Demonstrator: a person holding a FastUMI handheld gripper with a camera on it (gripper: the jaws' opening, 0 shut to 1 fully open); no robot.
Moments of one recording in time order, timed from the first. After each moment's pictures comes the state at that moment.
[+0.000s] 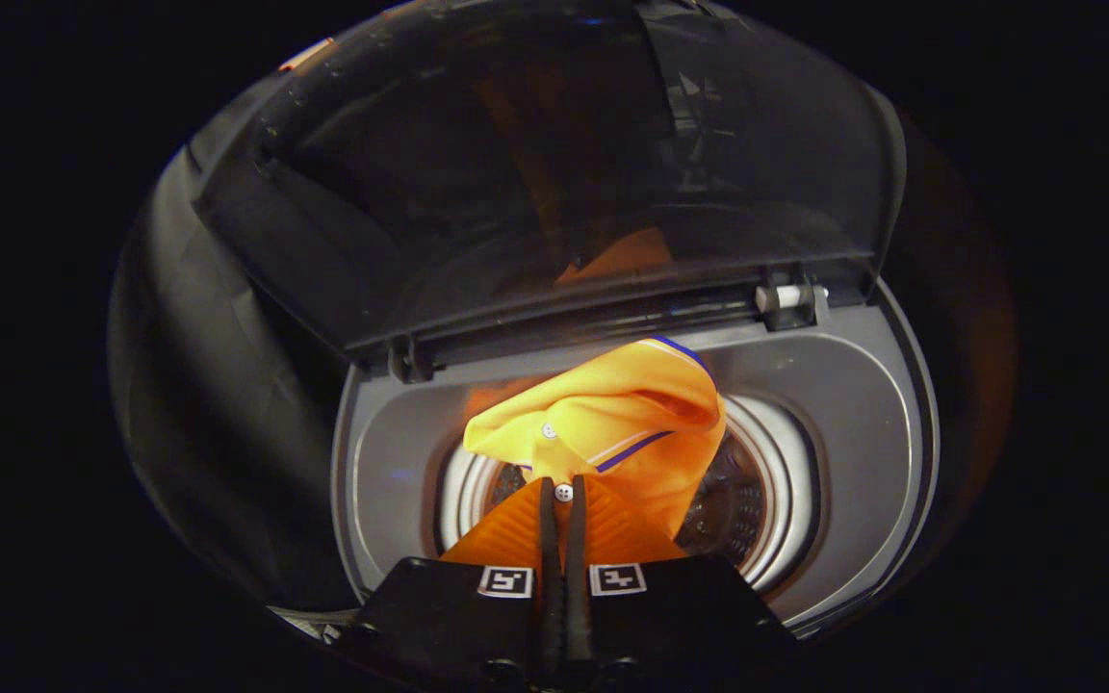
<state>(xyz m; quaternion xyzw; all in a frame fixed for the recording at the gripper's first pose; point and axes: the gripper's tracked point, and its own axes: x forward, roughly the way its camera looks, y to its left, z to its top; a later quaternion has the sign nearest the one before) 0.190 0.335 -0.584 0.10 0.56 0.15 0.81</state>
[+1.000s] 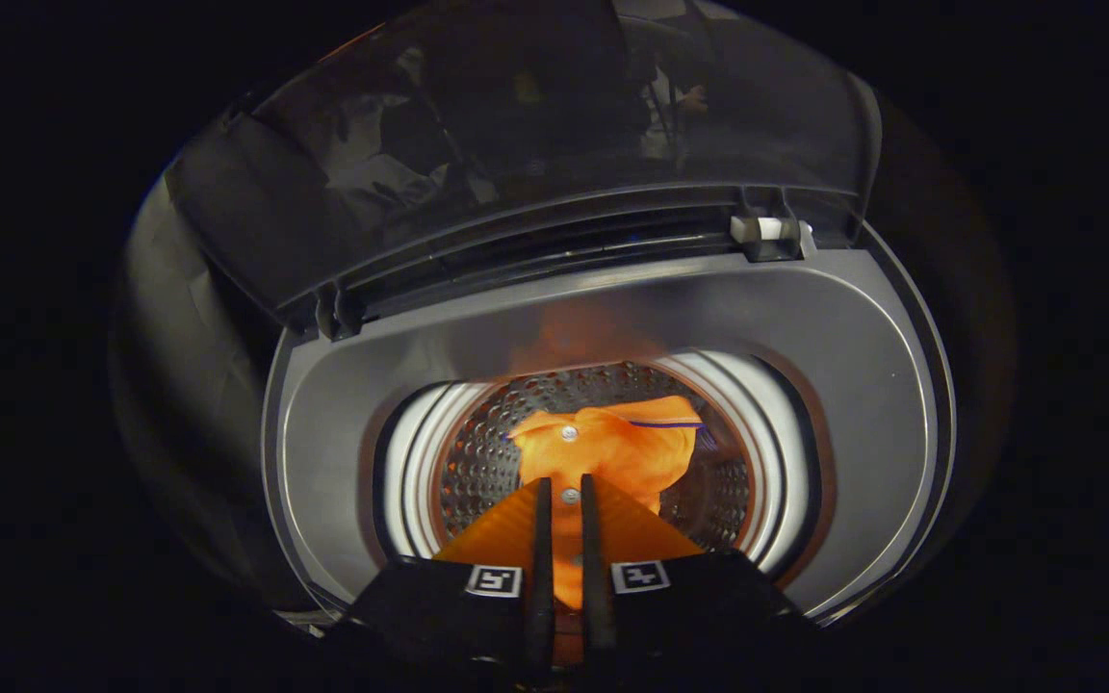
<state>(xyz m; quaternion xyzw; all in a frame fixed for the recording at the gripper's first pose) 0.178 0.315 -0.615 0.07 0.58 0.10 0.81</state>
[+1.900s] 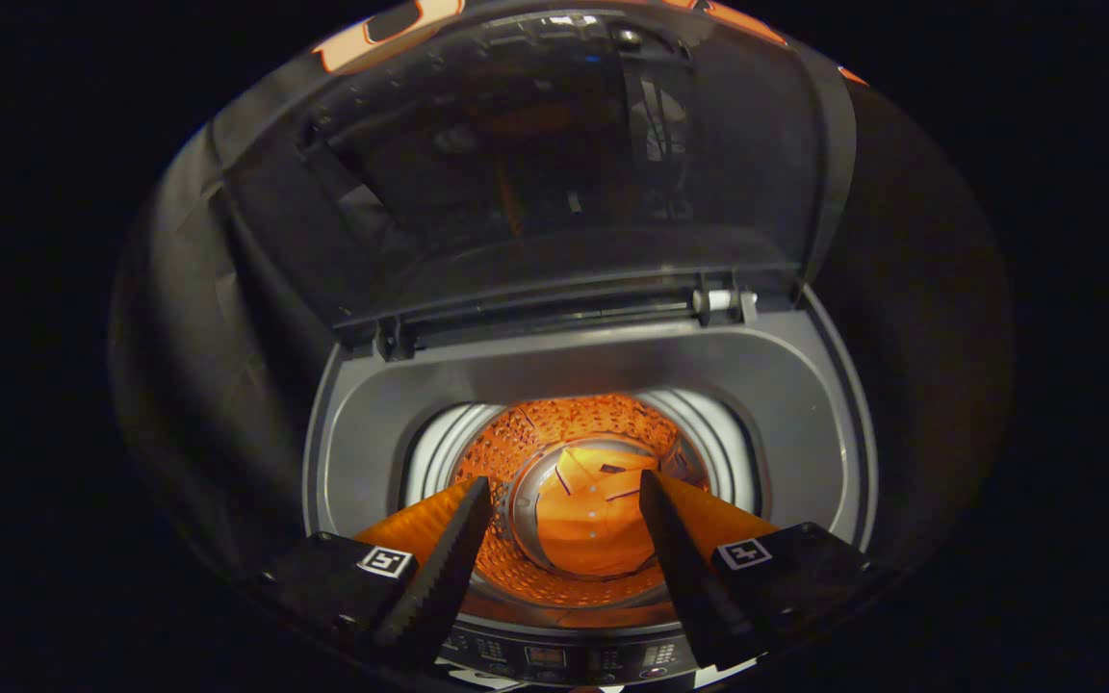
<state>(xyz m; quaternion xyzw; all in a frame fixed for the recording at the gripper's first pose) 0.179 0.306 -0.544 0.05 0.51 0.12 0.85</state>
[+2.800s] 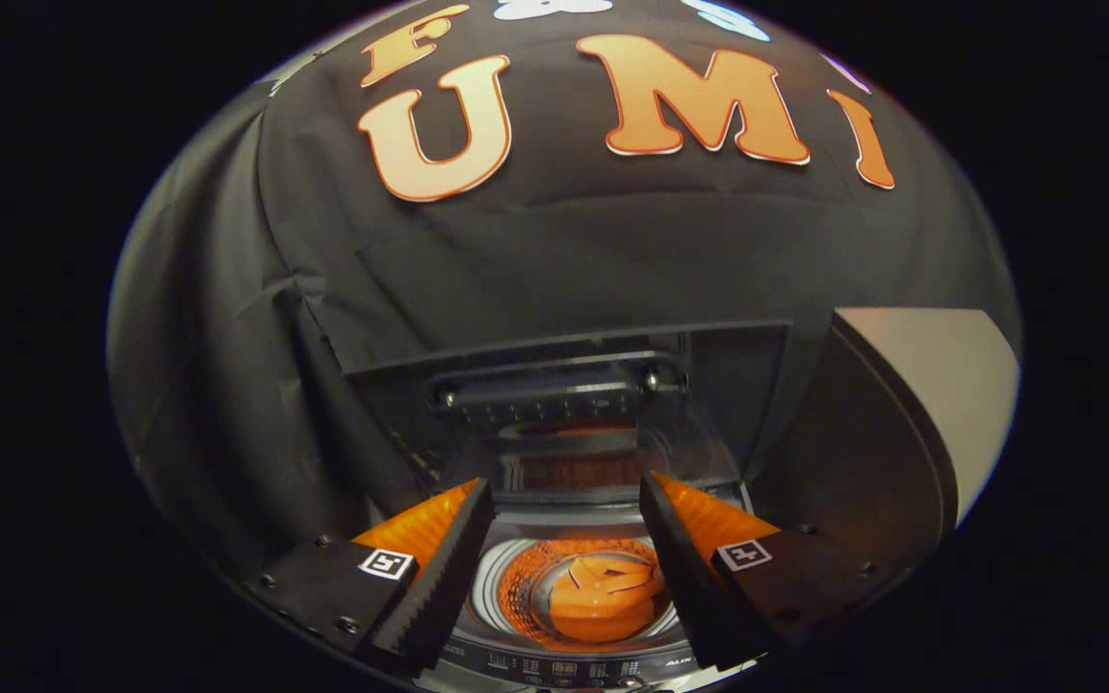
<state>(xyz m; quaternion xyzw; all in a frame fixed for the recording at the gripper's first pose) 0.255 0.312 -0.350 0.06 0.34 0.15 0.93</state>
